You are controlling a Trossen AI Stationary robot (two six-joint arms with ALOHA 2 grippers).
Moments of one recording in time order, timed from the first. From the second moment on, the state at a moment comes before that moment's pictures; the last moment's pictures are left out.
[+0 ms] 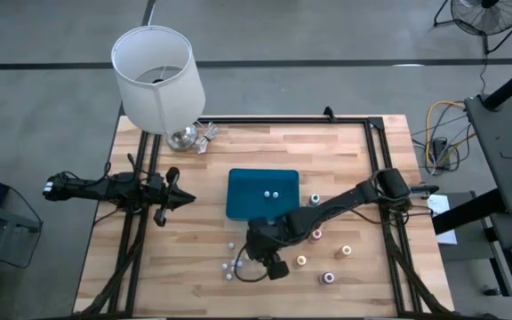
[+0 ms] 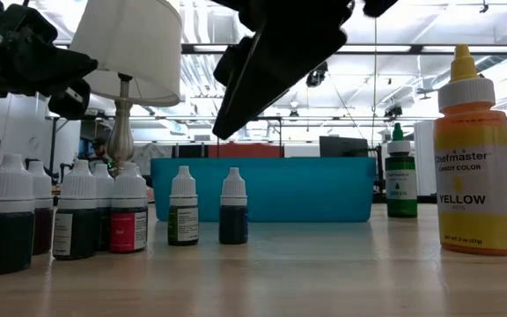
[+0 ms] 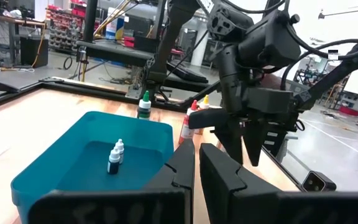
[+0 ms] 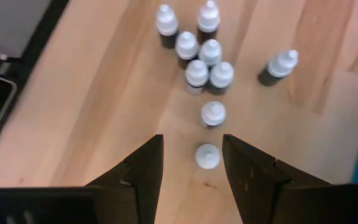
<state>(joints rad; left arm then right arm) -0.13 0.04 0.01 0.02 -0.02 -0.22 0.32 2.06 1.58 -0.52 -0.11 0.03</state>
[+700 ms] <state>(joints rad) -0.13 0.04 0.01 0.02 -0.02 -0.22 0.32 2.11 1.57 -0.52 -0.05 0.02</state>
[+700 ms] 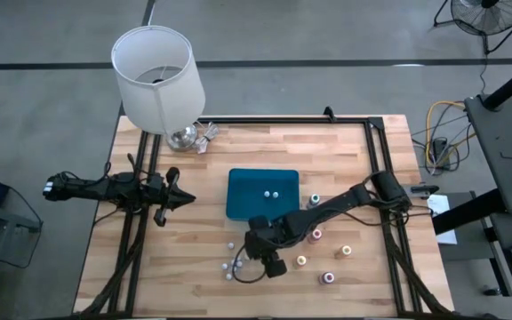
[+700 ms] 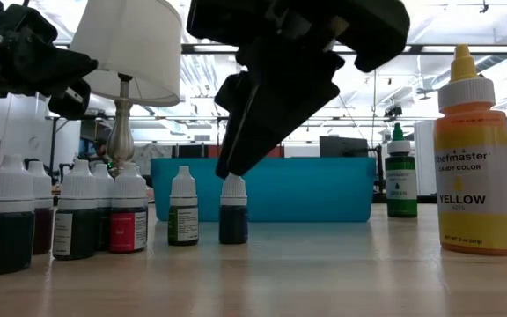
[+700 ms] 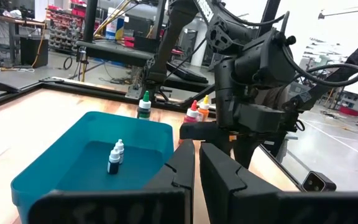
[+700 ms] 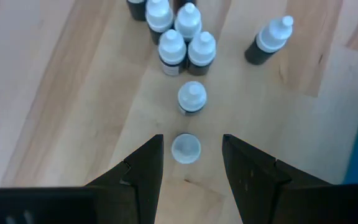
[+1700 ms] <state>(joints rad) -0.13 0.04 0.01 0.02 -0.02 -0.22 0.32 2.13 1.54 -0.47 -0.05 0.03</state>
